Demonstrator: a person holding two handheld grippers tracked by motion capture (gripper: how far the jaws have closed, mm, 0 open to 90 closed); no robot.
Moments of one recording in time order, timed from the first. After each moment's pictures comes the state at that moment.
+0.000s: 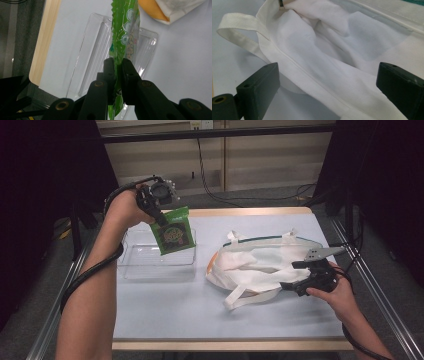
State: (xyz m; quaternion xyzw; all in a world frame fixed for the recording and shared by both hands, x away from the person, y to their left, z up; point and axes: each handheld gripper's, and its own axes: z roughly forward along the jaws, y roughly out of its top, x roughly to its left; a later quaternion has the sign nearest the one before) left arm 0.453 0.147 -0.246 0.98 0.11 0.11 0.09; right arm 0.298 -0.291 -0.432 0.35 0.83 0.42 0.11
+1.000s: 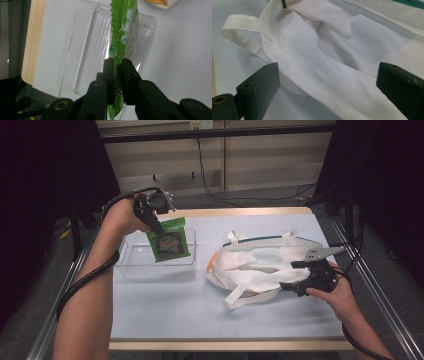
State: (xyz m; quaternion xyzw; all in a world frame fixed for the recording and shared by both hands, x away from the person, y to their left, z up) left arm 0.447 0.157 -0.265 0.99 0.09 0.09 0.07; right arm 0.297 -0.288 -0.431 0.34 0.83 0.43 0.11
